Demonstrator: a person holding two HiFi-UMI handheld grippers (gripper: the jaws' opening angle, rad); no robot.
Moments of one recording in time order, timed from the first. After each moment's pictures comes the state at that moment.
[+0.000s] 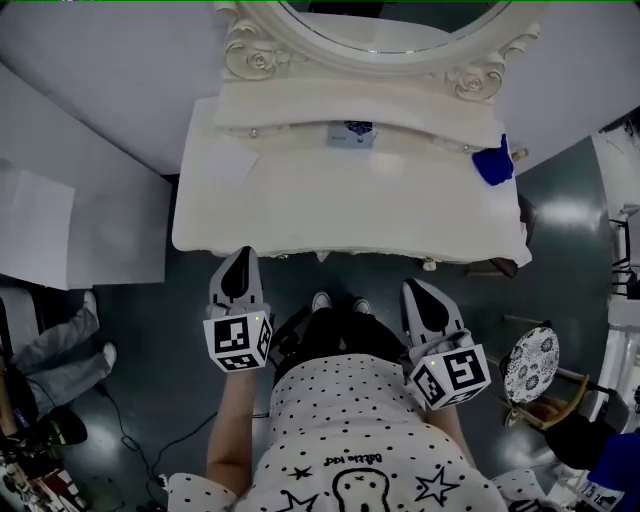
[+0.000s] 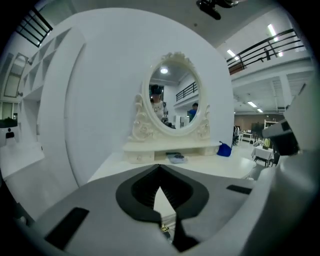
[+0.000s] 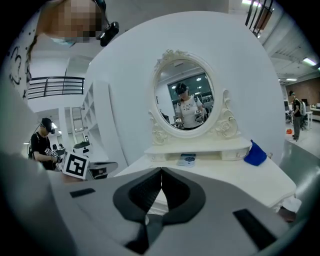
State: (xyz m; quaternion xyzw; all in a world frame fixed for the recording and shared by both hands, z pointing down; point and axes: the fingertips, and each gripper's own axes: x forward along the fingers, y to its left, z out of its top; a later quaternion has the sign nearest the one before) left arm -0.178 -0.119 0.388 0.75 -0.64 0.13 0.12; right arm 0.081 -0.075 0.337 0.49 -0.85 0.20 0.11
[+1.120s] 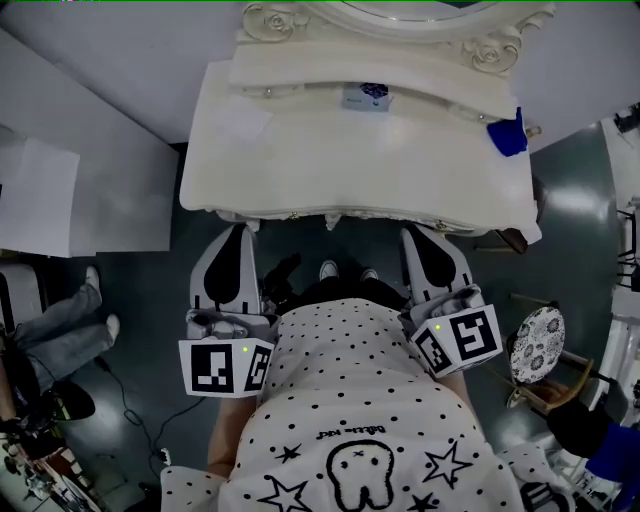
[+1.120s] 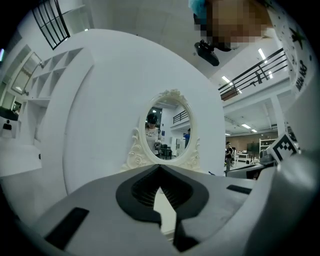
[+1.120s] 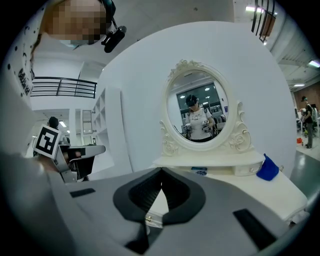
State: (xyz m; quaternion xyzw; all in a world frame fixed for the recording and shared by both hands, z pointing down) left arm -0.172 -0.066 0.255 0.77 -0.63 0.01 0.07; right arm 0.033 -0.082 0.298 0.46 -0.87 0.14 0.07
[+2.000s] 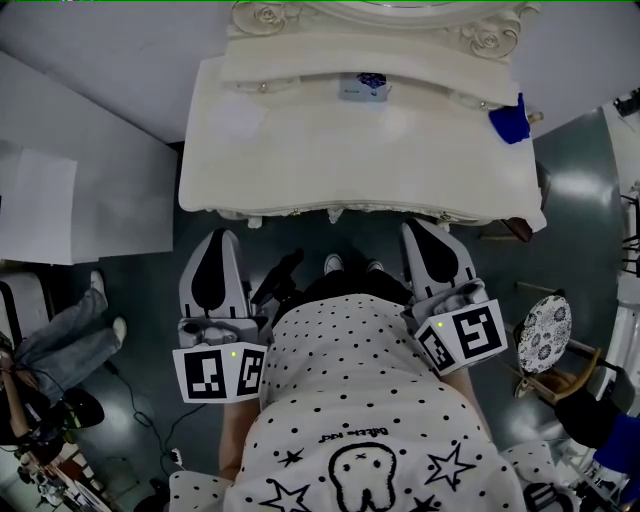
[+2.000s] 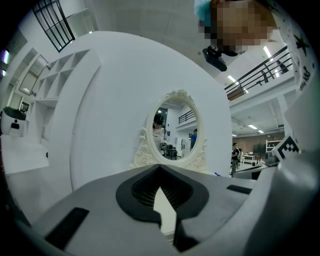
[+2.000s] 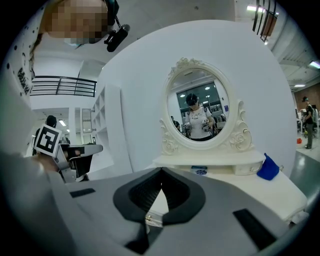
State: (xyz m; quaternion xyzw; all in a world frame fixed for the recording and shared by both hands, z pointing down) left arm -0.195 -0.061 0.259 0.75 -0.66 0.00 0.08; right arm 0.031 -0.081 0.302 0.46 -0.87 0.14 0.08
